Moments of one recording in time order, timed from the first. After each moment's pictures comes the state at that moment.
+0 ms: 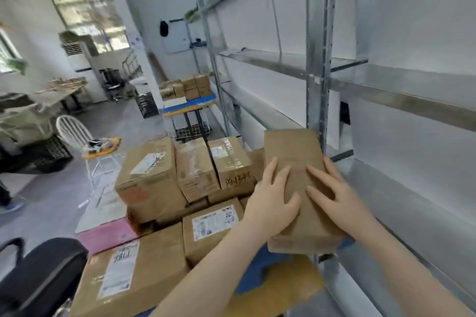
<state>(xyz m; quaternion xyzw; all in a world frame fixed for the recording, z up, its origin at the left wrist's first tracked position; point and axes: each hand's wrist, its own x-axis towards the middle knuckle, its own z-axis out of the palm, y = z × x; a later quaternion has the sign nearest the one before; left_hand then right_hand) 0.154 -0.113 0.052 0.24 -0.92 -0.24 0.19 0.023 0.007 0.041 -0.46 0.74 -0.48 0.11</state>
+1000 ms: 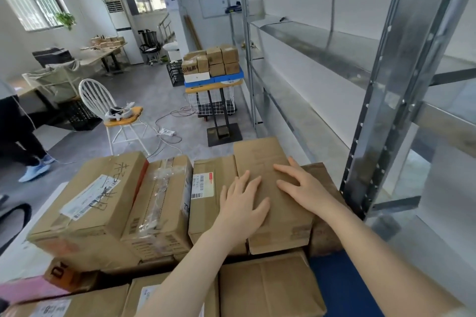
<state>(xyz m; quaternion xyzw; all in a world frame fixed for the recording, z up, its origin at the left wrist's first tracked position) 0.025 -0.325 -0.010 0.42 -0.87 -0.21 0.13 -0.164 -0.280 -0.011 -0.54 0.68 -0.40 0.30</state>
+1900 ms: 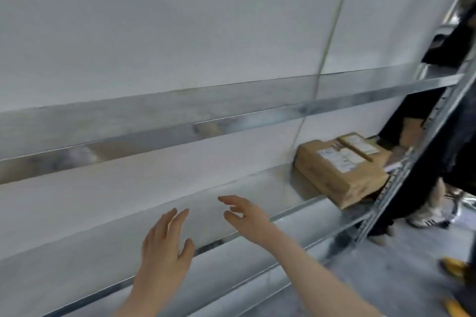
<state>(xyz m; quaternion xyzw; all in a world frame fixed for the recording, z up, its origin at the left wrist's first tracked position) -0.001 0.225 -0.019 -0.32 -0.90 -0.31 0.02 0.055 0.429 -0.029 0.16 0.85 -0.49 -0.09</state>
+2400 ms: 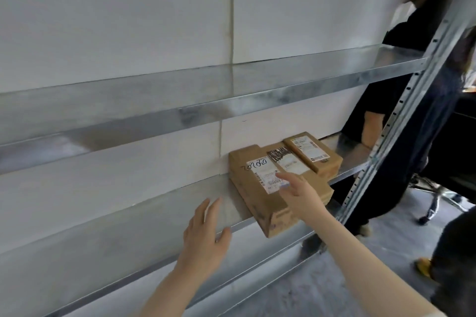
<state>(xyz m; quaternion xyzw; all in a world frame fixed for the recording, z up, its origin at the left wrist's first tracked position) 0.081 0.582 -0.056 -0.36 -0.86 -0.34 -0.09 0.178 0.821 -0.055 0.31 0.84 -0.41 -0.17</state>
